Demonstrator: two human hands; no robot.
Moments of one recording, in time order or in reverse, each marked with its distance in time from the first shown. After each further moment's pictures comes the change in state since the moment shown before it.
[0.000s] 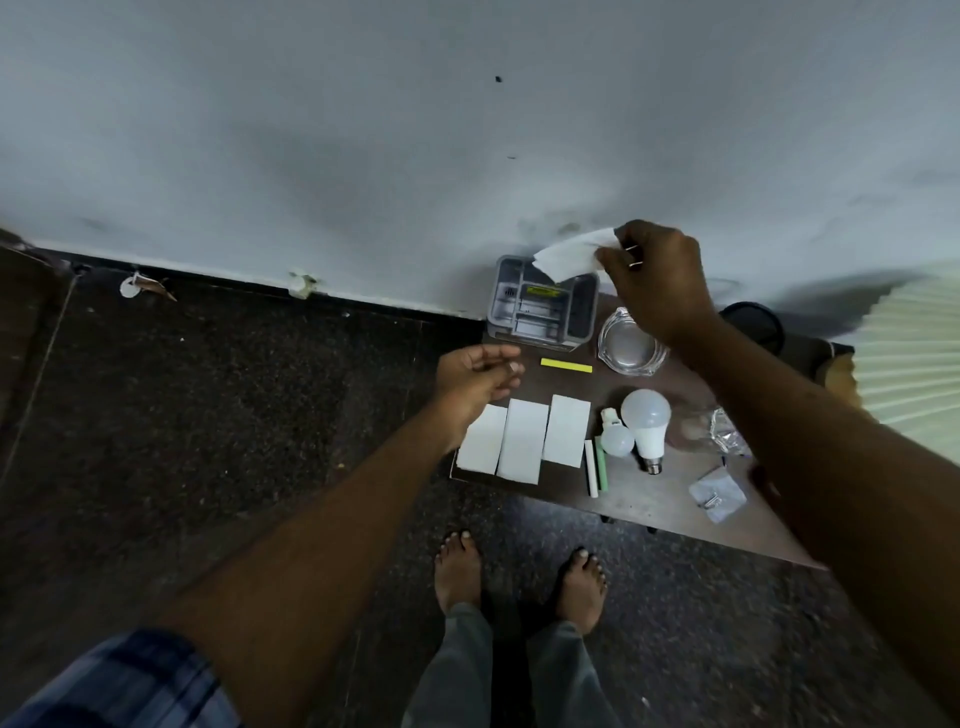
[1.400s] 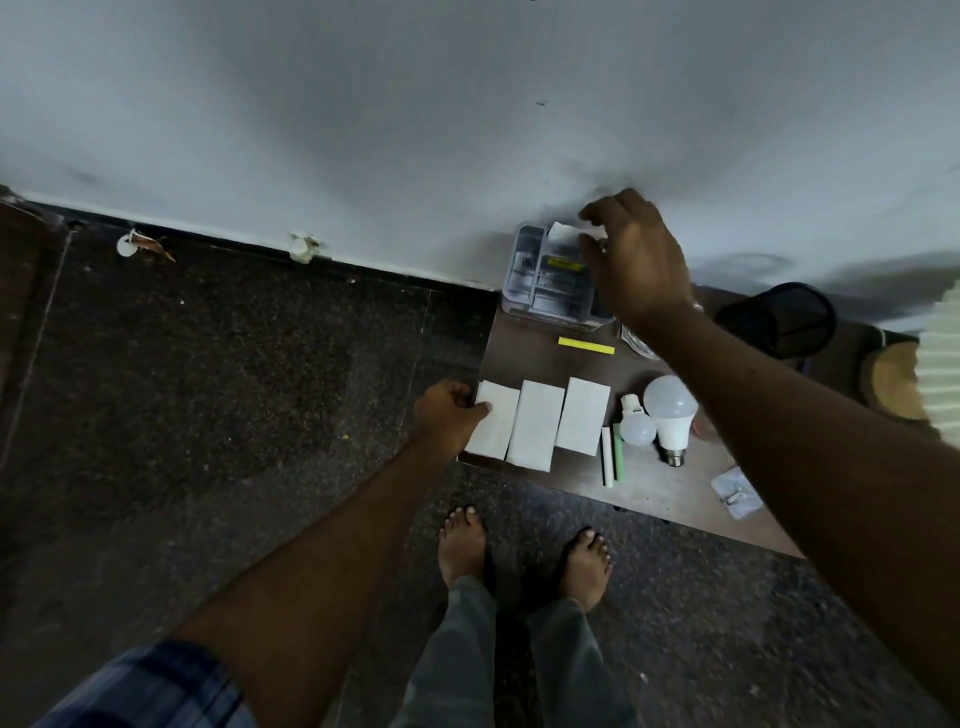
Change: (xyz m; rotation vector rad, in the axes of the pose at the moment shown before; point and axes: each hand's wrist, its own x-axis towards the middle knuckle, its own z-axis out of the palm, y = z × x) left_hand 0.010 -0.081 -0.038 0.562 0.272 -0.180; right_hand 0.010 0.008 0.060 -0.343 -0.060 -0.203
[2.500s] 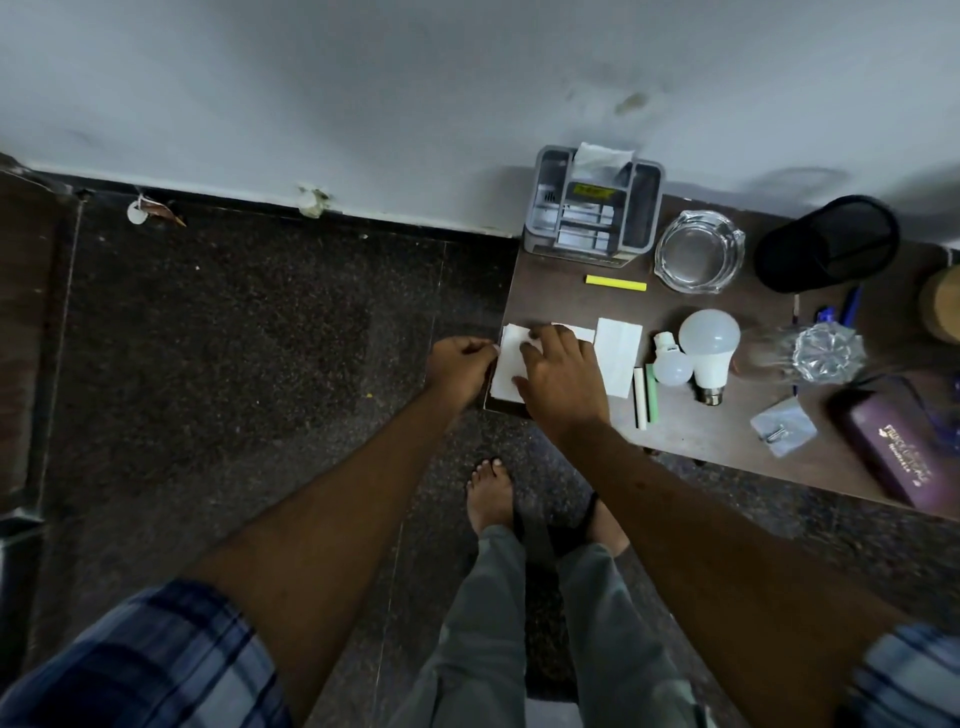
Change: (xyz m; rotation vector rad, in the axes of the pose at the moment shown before) left_hand 0.003 -0.013 -0.004 -0.245 -0.030 -0.076; right_hand -0.164 -0.080 0.112 -0.184 -0.380 0.024
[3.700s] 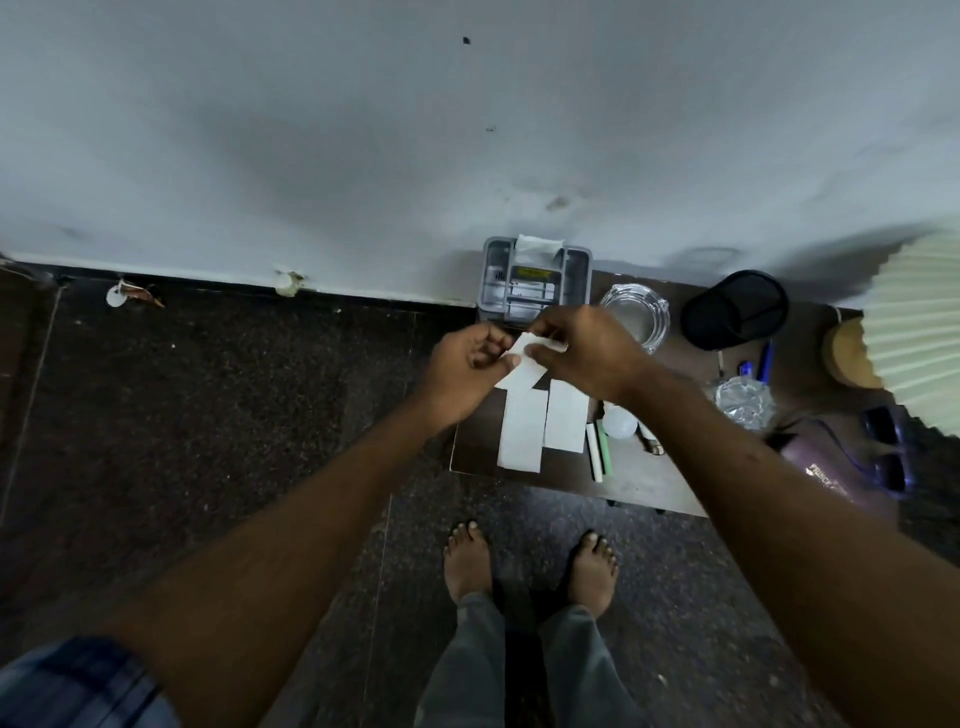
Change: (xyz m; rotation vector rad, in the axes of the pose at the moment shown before) left_hand -0.033 0.098 0.005 0.137 -0.273 0.635; right_hand 0.039 0.081 -0.136 0.523 -0.014 -0.063
